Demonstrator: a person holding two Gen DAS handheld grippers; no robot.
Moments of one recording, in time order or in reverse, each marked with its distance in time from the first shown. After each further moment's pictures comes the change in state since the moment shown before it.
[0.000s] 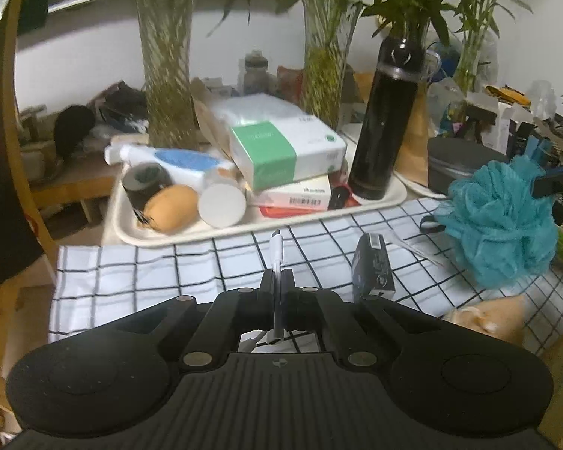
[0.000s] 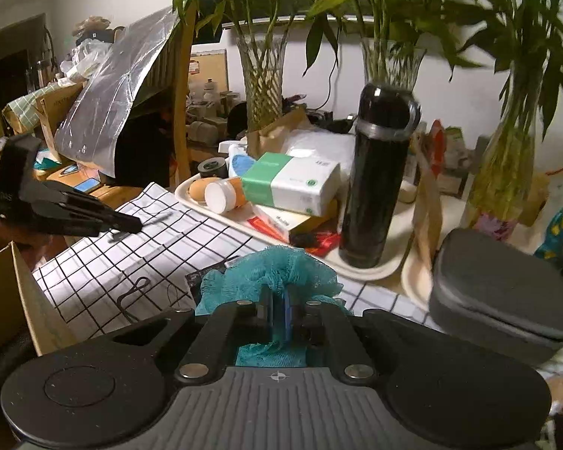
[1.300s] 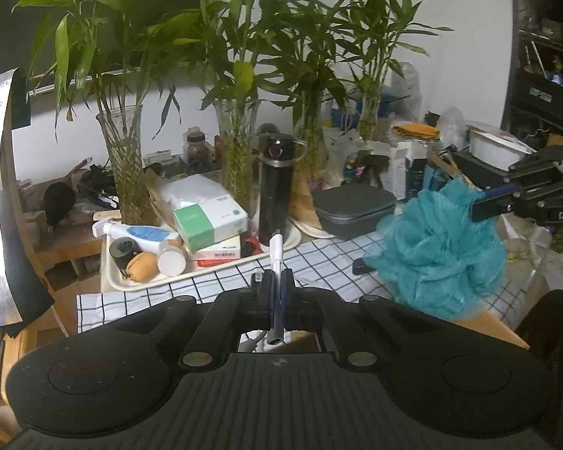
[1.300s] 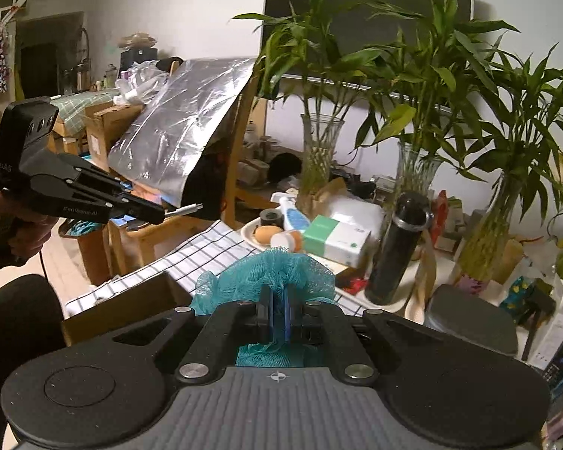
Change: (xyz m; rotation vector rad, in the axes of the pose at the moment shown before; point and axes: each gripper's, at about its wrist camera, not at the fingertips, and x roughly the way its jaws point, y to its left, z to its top) left arm -0.183 -0.080 0.015 0.105 -0.124 -0.122; right arm -0.176 0.111 0.024 -0.112 -0.093 0.008
